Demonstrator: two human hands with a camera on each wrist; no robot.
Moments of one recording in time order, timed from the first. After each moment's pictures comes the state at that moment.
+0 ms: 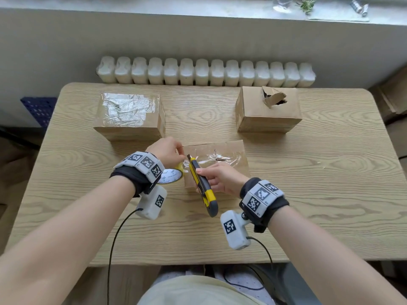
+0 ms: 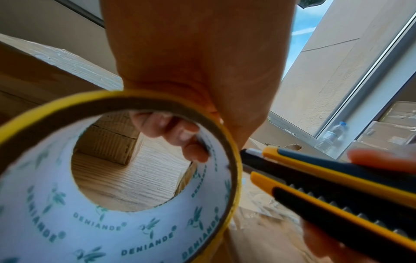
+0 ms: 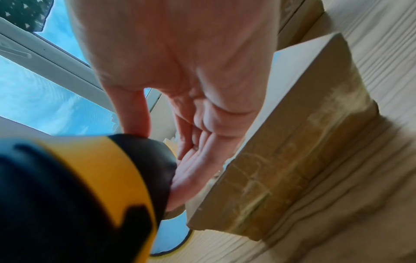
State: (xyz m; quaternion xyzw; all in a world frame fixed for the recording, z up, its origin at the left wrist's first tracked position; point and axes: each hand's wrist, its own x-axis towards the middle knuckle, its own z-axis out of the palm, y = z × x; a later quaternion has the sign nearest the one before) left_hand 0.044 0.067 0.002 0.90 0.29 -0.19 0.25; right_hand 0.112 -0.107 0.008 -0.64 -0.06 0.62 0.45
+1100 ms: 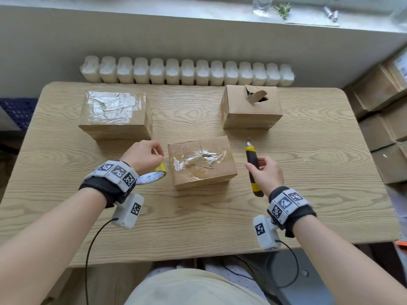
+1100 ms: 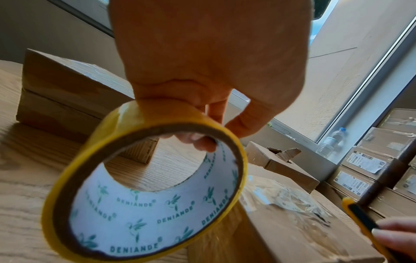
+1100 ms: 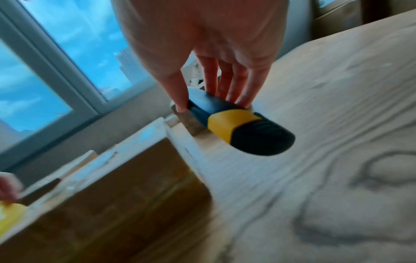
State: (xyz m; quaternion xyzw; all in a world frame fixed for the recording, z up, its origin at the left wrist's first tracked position) left_hand 0.007 0.066 0.008 0.88 0.31 -0.13 0.34; right_hand 0.163 -0.220 -0.021 -0.92 -0.05 0.20 0.33
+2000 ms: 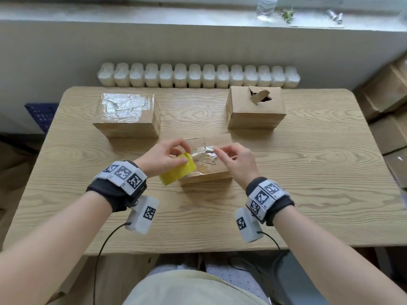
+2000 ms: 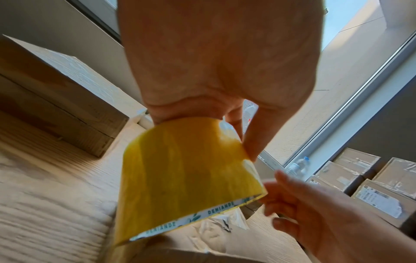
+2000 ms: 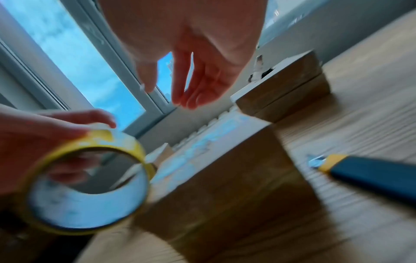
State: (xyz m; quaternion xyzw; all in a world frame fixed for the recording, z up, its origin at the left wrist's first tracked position) left_hand -0.004 0.016 0.047 0.80 0.21 -0.09 0.55; right_hand 0.123 -0.166 0.003 -0.84 -0.27 0.18 0.44
